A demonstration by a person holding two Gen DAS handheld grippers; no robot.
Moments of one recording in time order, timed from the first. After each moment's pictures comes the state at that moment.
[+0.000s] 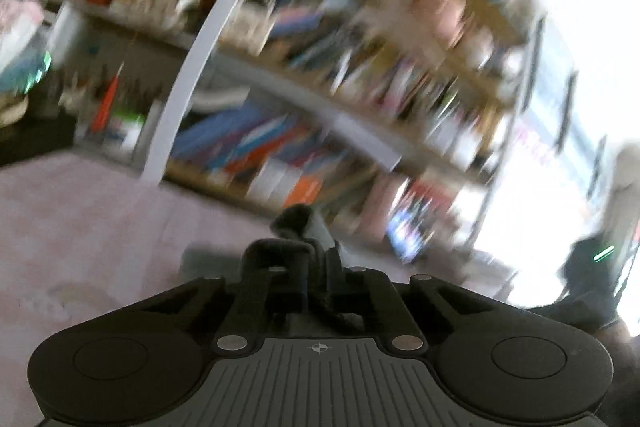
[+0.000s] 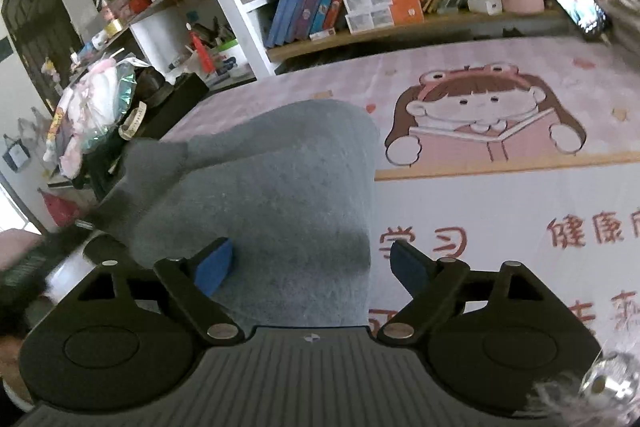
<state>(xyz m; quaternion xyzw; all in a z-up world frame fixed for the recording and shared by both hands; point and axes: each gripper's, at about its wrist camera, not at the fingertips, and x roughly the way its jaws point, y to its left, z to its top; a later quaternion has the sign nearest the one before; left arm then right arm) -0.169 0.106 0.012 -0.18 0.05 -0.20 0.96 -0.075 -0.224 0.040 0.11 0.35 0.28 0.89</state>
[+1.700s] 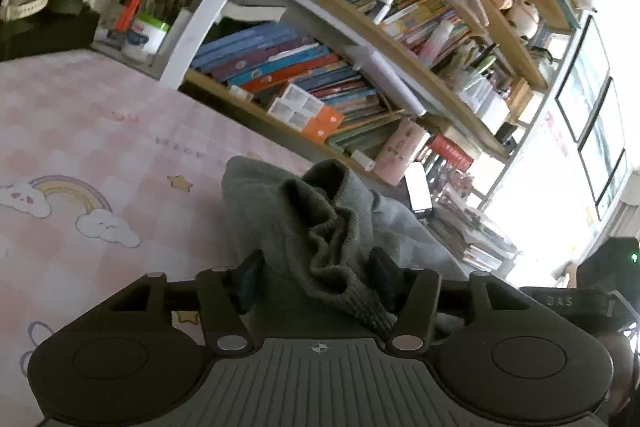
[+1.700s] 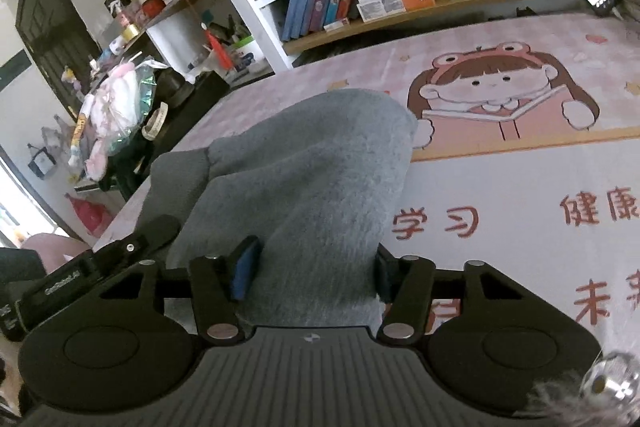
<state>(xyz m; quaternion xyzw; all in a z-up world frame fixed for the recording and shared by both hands) -0.127 0.101 -0.029 -0.25 0.20 -0.19 0.93 -0.076 -0.241 0.033 0.15 0.37 0.31 0.86</state>
